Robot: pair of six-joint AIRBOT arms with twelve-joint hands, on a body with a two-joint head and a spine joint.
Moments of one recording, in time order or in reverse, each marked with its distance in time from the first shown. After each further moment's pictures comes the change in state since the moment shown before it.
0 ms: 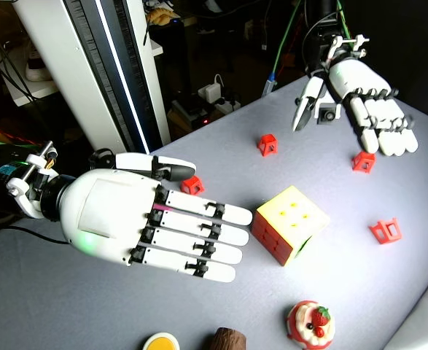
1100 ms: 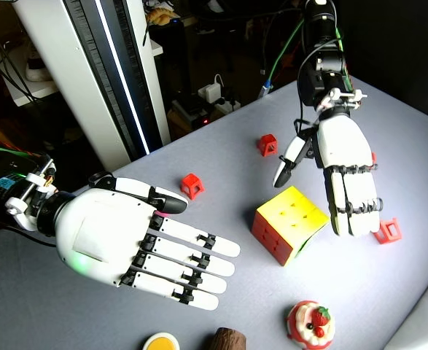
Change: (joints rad) left arm -0.187 -0.290 0.206 -0.059 0.456 -0.048; right arm -0.039 -0.016 0.012 0.074 -0.056 0.001
